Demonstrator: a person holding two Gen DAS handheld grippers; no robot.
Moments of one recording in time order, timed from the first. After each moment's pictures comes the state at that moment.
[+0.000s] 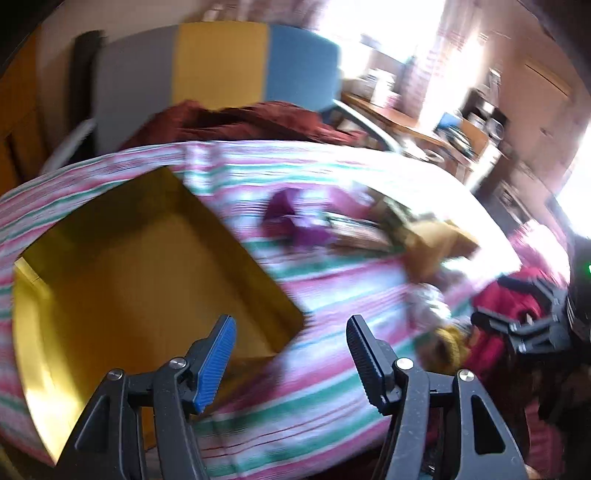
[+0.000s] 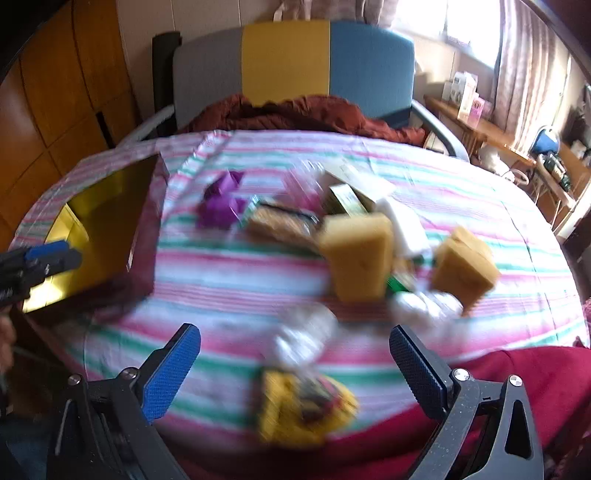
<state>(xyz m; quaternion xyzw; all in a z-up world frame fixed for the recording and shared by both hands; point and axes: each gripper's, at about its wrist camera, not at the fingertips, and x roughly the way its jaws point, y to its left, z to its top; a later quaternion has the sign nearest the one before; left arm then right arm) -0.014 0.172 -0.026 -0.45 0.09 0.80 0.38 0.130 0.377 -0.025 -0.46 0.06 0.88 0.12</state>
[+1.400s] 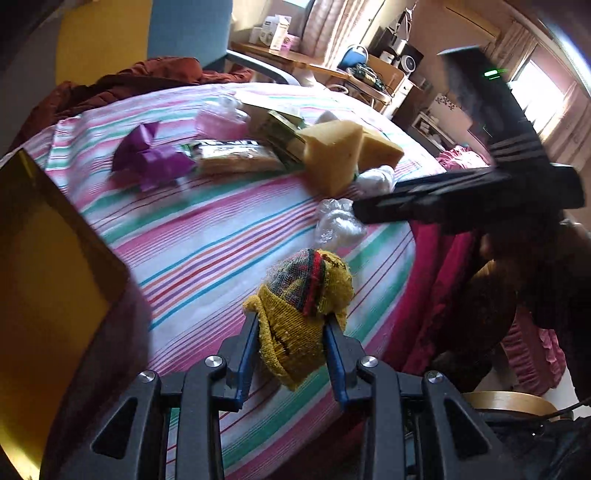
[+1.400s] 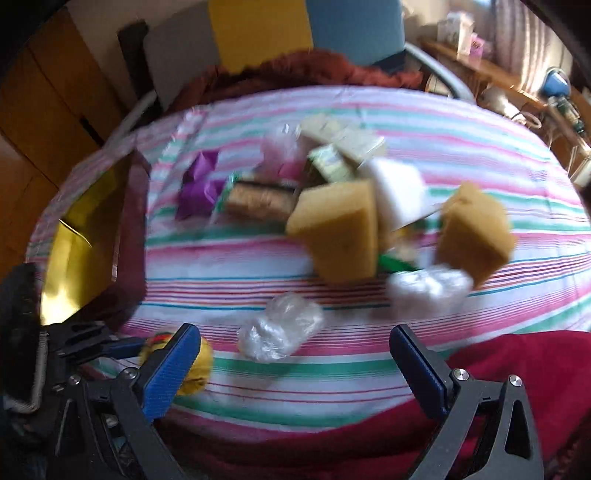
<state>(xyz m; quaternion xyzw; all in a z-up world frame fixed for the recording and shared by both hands) 0.028 0.228 -0.084 -0.48 0.13 0.69 0.52 0.095 0.413 -0.043 -0.53 0.15 0.82 0.11</state>
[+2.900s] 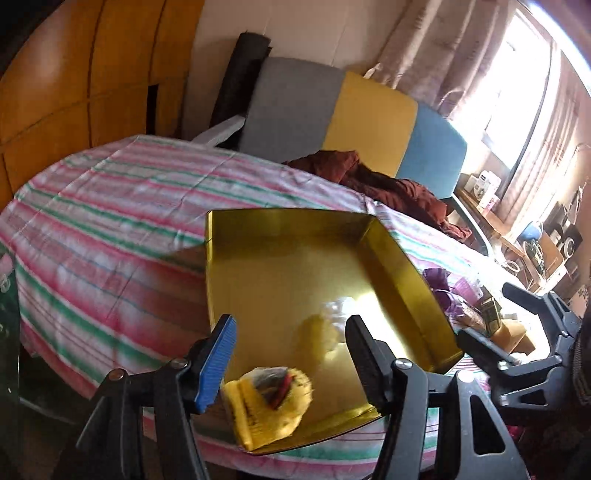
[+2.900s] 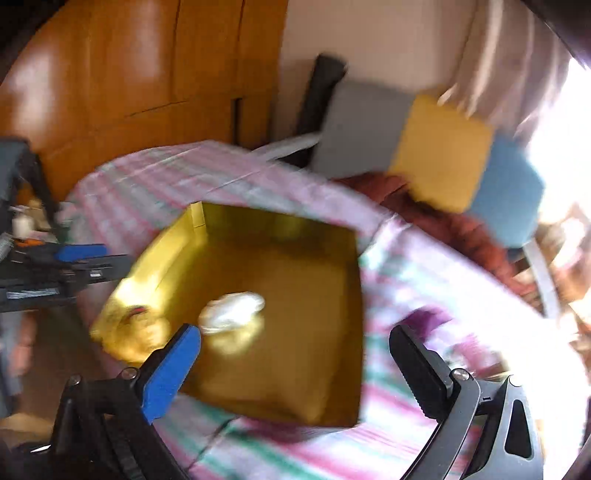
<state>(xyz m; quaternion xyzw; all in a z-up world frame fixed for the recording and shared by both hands) -0.032 -0.023 -0.010 -0.40 -0.07 0.90 0.16 0.017 0.161 0.012 -0.36 -0.12 0.93 -0.03</state>
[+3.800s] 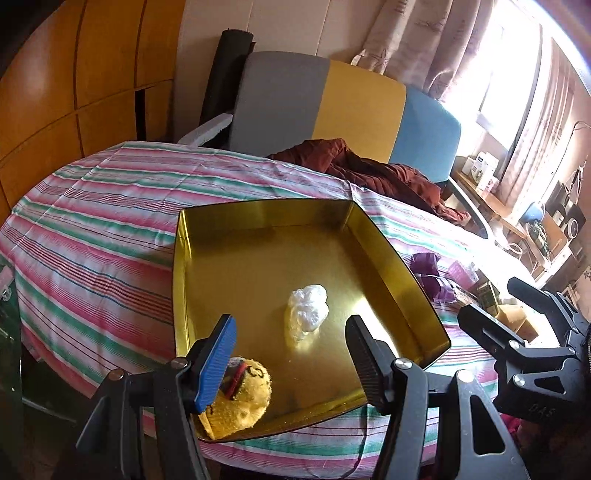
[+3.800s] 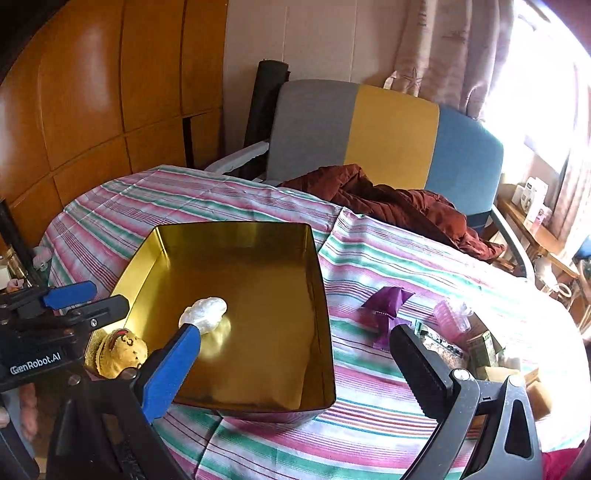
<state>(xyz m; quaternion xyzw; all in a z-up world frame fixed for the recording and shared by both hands) -0.023 0.017 0.001 -0.42 -0.03 0.89 0.16 0.030 0.192 0.024 -0.36 -0.03 0.93 0.02</state>
